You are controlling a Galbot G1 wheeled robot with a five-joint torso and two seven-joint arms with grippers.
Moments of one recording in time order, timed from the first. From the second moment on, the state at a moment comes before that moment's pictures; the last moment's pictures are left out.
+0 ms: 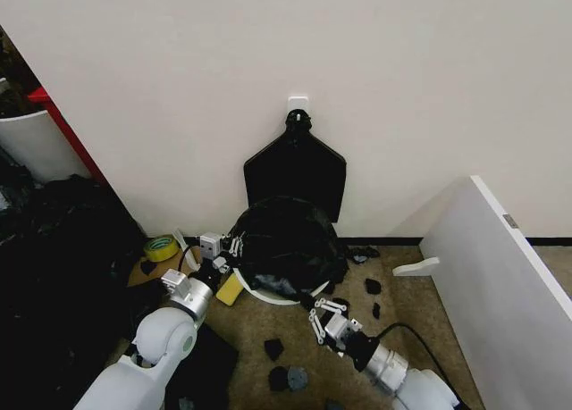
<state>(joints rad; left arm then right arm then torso) 1.22 -1.08 -0.28 -1.94 -0.60 -0.02 0.04 -1.46 1.06 0.17 1.90 0.01 0.55 -0.41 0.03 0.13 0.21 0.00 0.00</state>
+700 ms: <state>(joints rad) 1.28 -1.08 -0.29 -2.08 -0.77 0.13 -0.05 -1.39 1.13 0.23 1.70 -0.38 0.68 -0.34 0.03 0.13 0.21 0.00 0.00</state>
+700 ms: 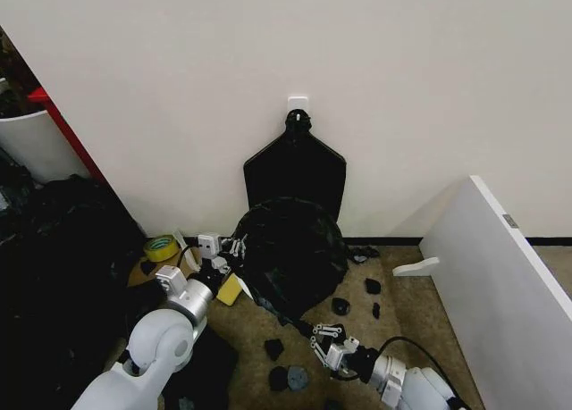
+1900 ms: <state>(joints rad) 1.30 -1.12 -0.23 -2.02 -0.60 -0.02 -0.04 -1.41 1.00 0.36 1.71 0.34 0.77 -0.93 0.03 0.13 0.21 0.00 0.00</state>
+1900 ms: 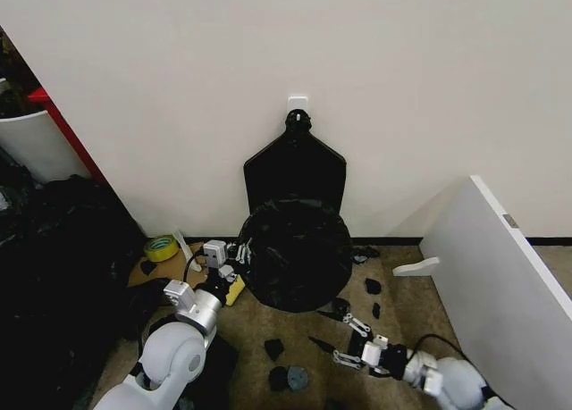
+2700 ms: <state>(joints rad) 1.35 -1.20 -0.16 -1.93 -0.28 -0.22 -0.05 -1.43 1.01 -0.03 2.22 0.22 0.01 0.26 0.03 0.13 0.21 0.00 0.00</state>
